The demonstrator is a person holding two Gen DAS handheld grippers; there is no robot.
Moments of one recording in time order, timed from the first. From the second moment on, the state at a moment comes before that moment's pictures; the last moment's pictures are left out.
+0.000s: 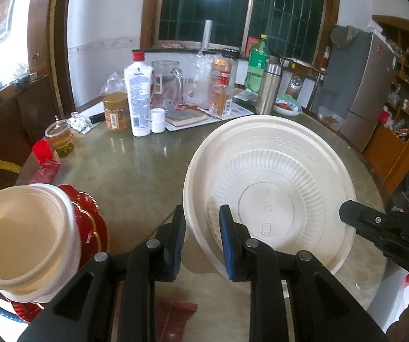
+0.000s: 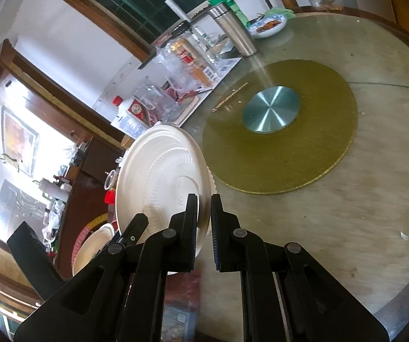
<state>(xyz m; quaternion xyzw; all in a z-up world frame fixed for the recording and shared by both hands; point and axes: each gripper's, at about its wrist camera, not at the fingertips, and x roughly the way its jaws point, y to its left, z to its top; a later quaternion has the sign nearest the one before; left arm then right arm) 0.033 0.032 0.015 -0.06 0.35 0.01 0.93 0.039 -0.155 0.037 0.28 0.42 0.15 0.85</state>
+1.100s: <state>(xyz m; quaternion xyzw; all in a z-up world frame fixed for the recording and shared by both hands) -0.014 0.138 0.052 -0.09 0.31 0.11 0.94 0.053 -0.027 0.064 0.22 0.43 0.28 0.83</state>
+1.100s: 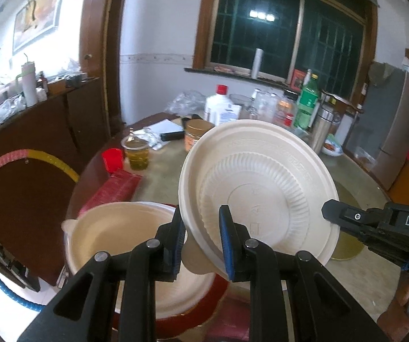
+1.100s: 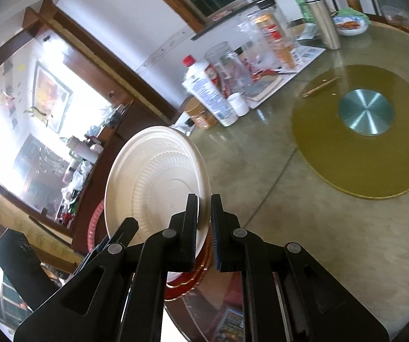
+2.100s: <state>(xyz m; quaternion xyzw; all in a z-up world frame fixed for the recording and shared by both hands) -0.040 0.205 0.045 -0.14 0.32 0.16 0.92 0.057 0.064 0.044 0.18 0.48 0.34 0.79</state>
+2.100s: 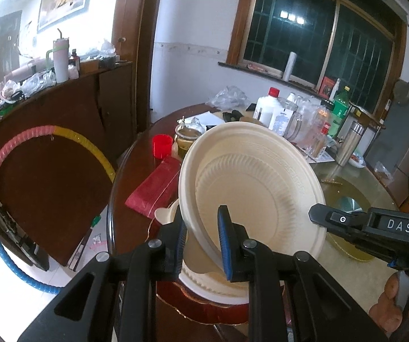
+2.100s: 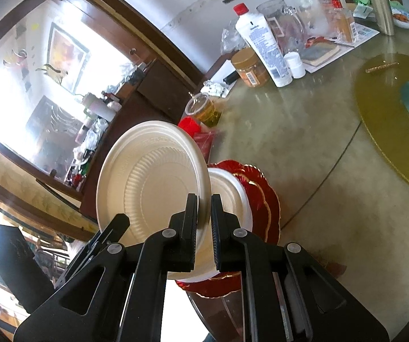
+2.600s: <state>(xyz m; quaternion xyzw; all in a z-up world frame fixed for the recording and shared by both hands) -0.041 0.211 0.035 -0.14 0.34 0.16 0.92 0.060 0.067 0.030 0.17 0.51 0.33 0.78</state>
